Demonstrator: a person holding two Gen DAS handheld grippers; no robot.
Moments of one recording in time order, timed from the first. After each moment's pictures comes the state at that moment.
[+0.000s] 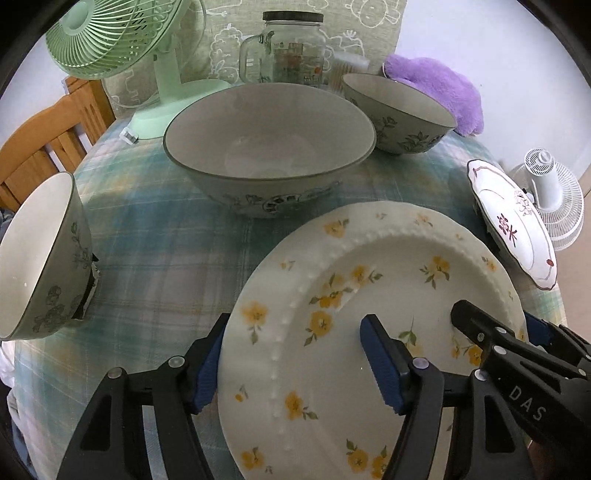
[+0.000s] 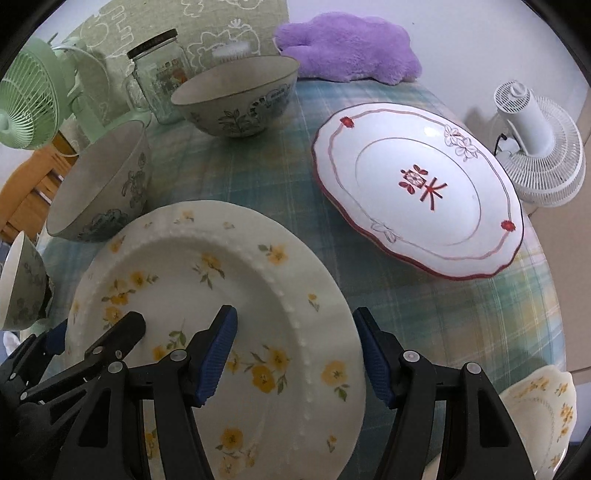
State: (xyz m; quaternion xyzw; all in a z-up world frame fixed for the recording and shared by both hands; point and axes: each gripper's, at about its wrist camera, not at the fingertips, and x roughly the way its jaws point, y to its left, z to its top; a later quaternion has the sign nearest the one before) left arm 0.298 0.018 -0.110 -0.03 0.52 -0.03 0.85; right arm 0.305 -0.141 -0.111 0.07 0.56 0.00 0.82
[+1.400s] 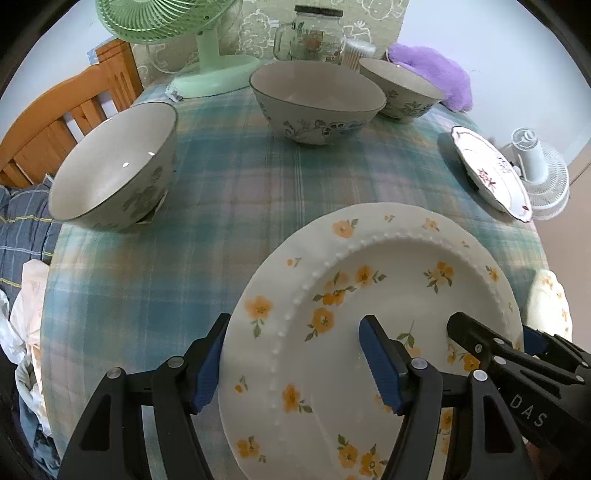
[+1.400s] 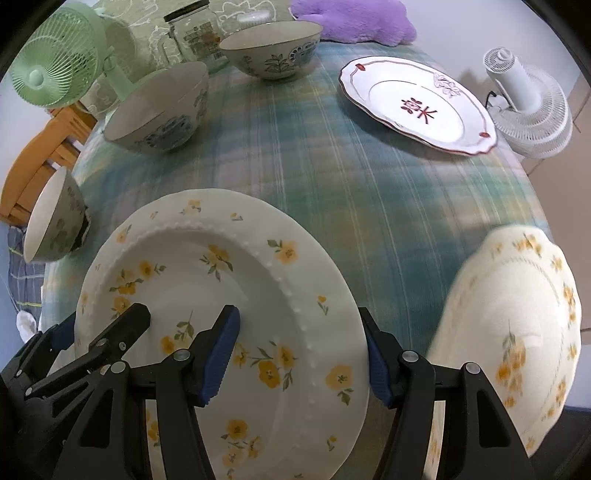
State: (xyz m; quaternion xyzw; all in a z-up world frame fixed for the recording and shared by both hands) left arm 0.208 0.061 -0.083 -0.04 0.56 -0.04 0.83; right arm 0.220 -0.099 -0.083 0.09 0.62 0.00 0.78
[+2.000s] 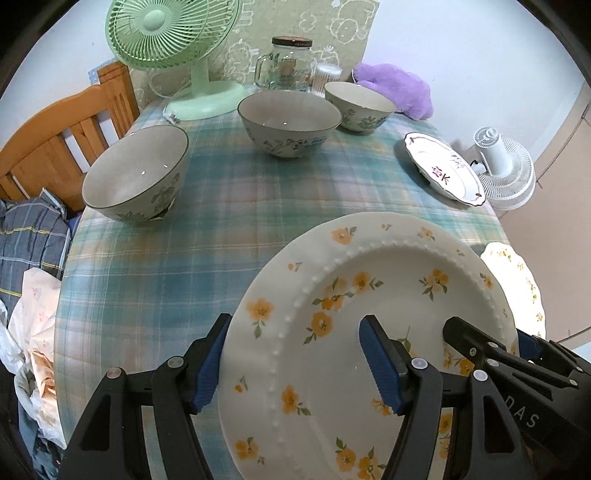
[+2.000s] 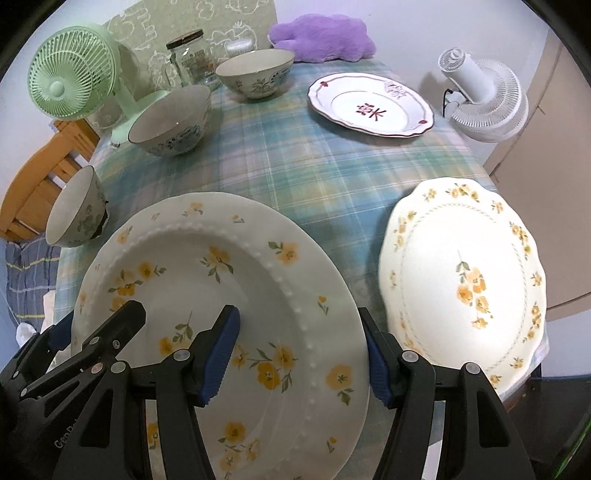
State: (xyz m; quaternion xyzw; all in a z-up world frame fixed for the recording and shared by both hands) left arm 0.154 0.061 -0.043 -0.03 0.52 -0.08 0.85; right arm 0.151 -0.101 -0.036 0.10 0.59 -0.05 0.80
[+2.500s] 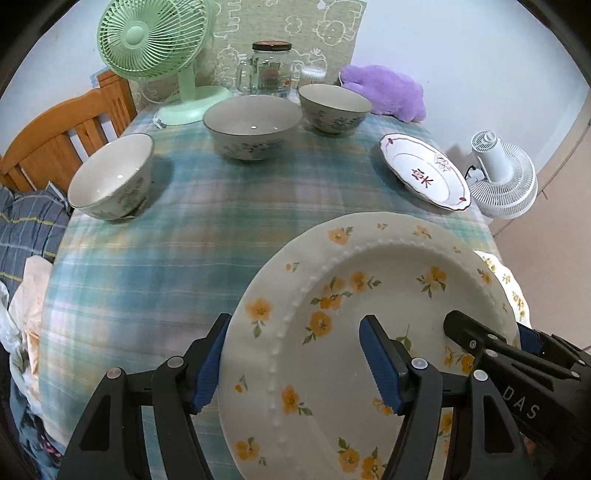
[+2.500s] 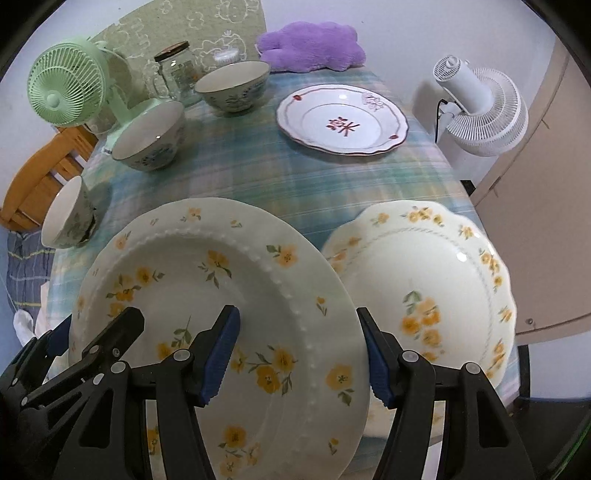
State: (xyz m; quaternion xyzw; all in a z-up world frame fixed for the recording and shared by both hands) left arm 0.150 -0.007 -0.037 -0.05 0.52 -0.05 0.85; right arm 0.158 -0.165 -0.031 0.08 0.59 -0.02 0.80
